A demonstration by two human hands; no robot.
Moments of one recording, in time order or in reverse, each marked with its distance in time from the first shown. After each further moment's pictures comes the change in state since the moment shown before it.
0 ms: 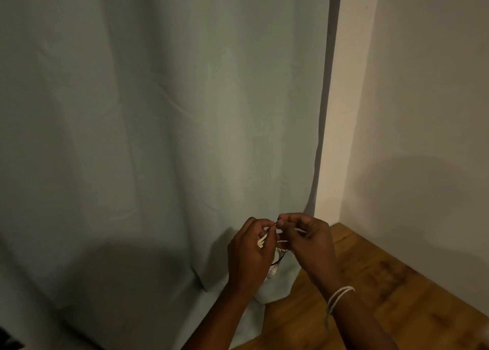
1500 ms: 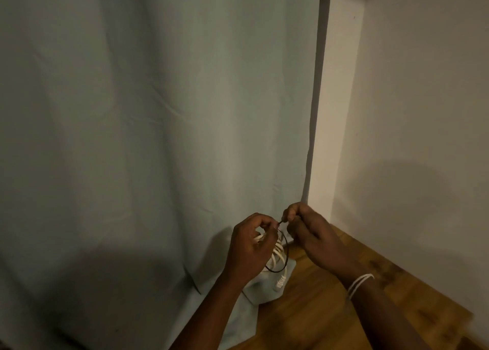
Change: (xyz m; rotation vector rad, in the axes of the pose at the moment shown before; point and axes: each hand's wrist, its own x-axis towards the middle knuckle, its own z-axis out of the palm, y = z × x) left_hand 0.015 0.017 -0.007 -0.282 -0.191 -0.062; right_hand 0.004 -0.030 -0.039 -0.309 -0.358 -0.290
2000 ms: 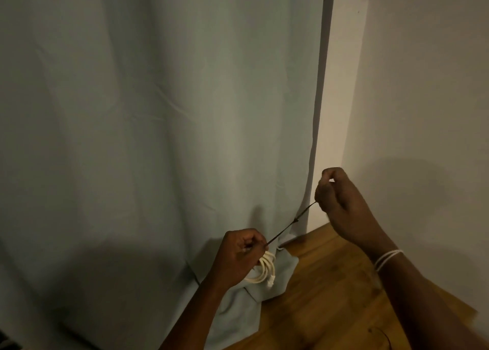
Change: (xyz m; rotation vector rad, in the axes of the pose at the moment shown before) left_hand -0.017 -0.018 -0.031 -0.110 -0.182 -0.168; right_hand 0.019 -0.022 -0.047 -0.140 0.181 -0.148
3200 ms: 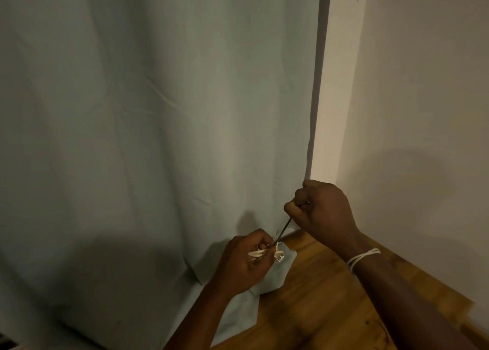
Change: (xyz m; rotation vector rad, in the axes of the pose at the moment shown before) left_hand -0.009 -0.006 0.018 0.233 -0.090 0.233; right_hand 0.000 0.003 0.031 -0.581 0.043 -0.093
